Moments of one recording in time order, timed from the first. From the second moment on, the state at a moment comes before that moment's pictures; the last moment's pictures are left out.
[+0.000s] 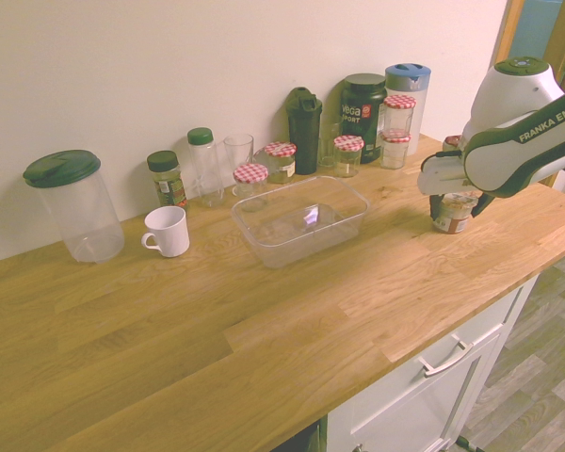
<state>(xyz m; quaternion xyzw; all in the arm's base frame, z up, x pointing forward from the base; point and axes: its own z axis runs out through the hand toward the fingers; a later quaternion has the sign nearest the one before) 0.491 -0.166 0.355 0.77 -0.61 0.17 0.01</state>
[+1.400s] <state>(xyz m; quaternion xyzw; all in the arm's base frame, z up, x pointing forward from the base) 0.500 -0.003 0.505 0.76 -0.58 0.29 0.02</state>
